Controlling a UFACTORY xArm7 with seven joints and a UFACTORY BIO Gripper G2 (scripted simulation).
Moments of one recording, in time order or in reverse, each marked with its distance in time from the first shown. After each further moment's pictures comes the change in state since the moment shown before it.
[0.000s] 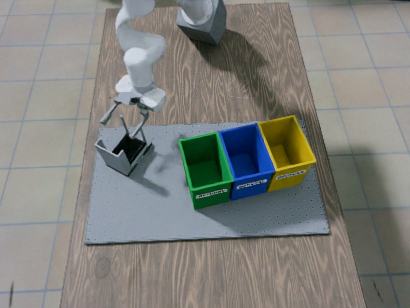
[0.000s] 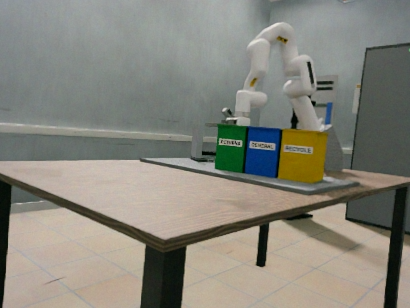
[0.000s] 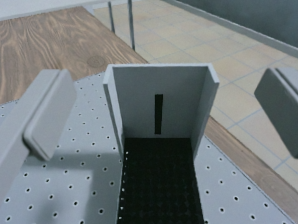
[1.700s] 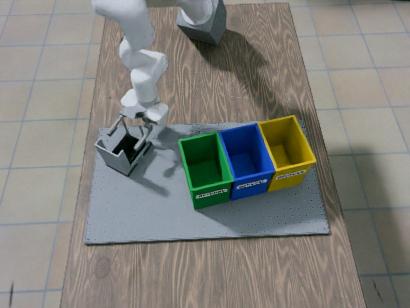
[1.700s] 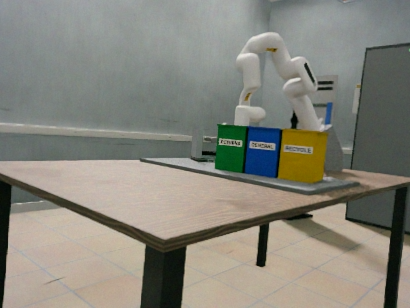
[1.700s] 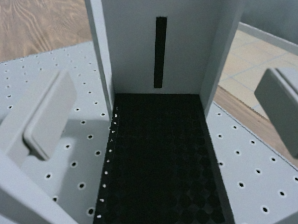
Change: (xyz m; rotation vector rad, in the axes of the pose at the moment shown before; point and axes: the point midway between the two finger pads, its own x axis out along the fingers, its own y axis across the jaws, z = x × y) arm 0.000 0.000 -0.075 -0.023 -0.002 -0.004
